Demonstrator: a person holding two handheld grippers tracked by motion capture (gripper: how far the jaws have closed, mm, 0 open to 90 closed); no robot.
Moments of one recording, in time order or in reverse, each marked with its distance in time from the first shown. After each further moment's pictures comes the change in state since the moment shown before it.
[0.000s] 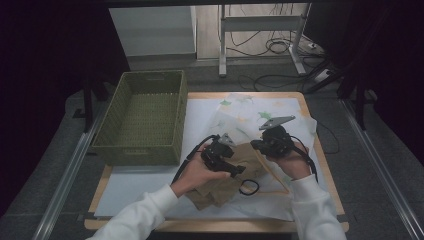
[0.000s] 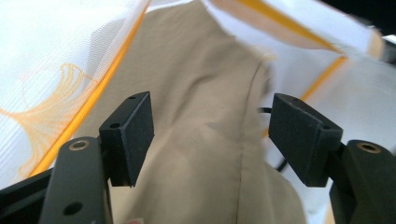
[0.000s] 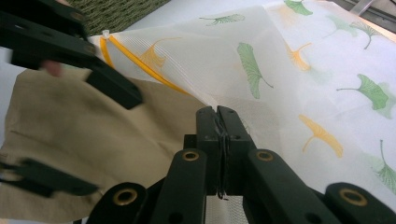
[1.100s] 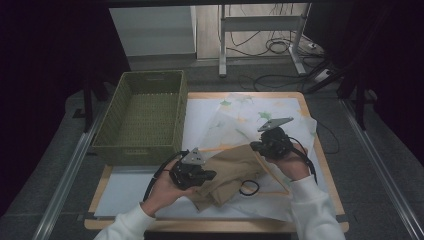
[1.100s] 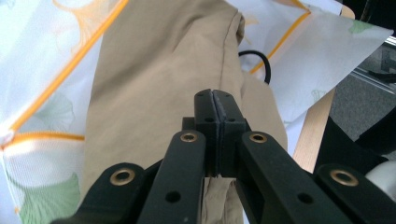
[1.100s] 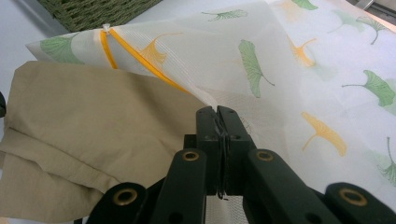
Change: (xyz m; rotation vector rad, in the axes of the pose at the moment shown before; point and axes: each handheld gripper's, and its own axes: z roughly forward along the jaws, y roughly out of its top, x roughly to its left) left arm -0.005 -0.068 -0.056 -0.038 -0.001 0.003; right arm 0.002 -0.003 0.004 0.014 0.004 0.000
